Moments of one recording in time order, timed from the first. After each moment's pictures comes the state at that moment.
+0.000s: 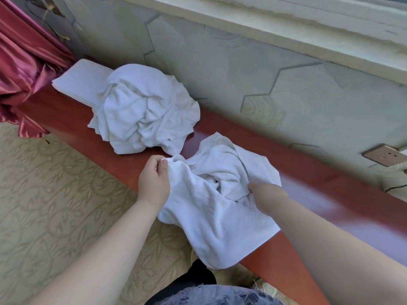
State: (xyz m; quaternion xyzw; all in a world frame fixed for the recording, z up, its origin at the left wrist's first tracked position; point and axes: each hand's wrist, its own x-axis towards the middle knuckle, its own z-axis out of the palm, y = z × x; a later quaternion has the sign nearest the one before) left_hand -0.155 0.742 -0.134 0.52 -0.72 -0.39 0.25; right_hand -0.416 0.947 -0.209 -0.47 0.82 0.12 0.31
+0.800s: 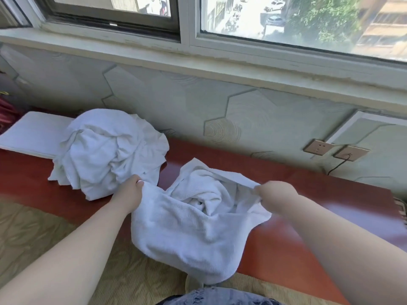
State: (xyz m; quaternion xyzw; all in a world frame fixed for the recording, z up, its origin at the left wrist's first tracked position) left_hand -0.166 0.621 -0.160 0.42 -0.85 -0.31 -0.04; right_hand -0.424 0.998 -0.111 -0.39 0.87 0.22 0.20
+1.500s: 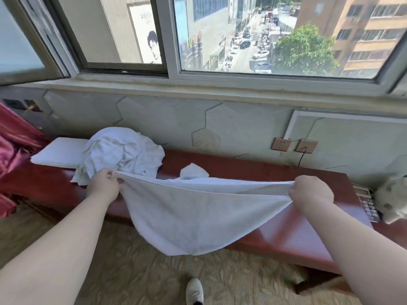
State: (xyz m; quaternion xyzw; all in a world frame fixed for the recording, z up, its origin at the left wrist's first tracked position) left_hand -0.057 0.709 -0.042 0.50 -0.79 -0.30 0.17; right_hand -0.336 1.208 -0.026 -0.07 1.00 -0.01 0.05
